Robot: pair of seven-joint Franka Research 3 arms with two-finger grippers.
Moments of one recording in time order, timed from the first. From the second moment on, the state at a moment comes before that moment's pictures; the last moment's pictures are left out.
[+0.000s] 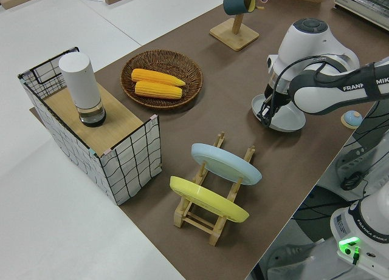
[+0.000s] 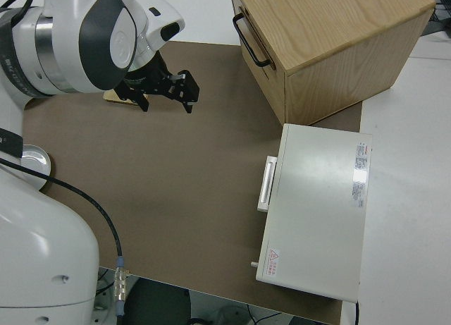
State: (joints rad) left arm 0.00 -0.29 -0.05 -2.64 -0.05 2.35 0.03; right arm -0.08 -0.02 0.19 -1.50 0.00 1.41 0.06
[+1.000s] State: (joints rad) left arm 0.00 -0.35 -0.05 -2.48 -0.05 2.05 0.02; right arm -0.08 -0.02 0.19 -1.50 0.00 1.41 0.06
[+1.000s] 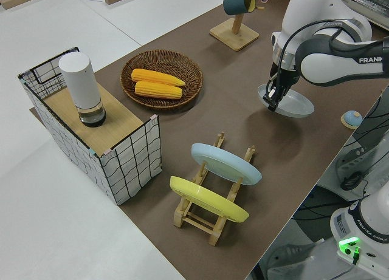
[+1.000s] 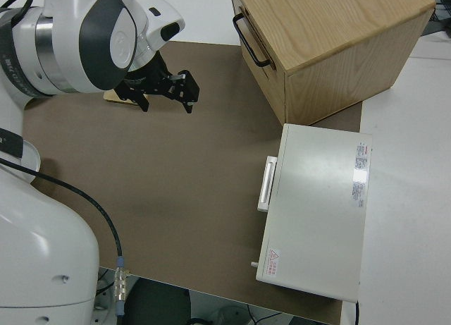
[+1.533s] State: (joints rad) left arm 0.00 -0.36 -0.04 -2.26 -0.05 1.79 0.02; right arm -0.08 -0.02 0.19 -1.50 0.00 1.41 0.06
